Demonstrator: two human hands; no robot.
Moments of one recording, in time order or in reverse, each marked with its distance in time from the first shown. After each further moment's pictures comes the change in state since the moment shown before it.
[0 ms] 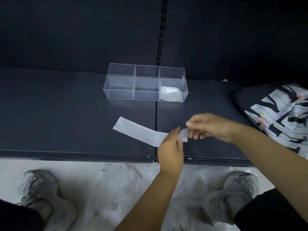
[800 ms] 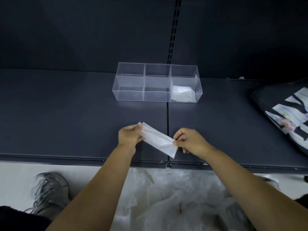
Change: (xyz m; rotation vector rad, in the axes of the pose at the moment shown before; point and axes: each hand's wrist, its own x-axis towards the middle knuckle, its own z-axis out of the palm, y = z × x) left_hand 0.102 -0.095 -0.099 -0.594 0.130 -0.744; right_hand 0.075 0.042 0.085 -0.043 0.185 -0.018
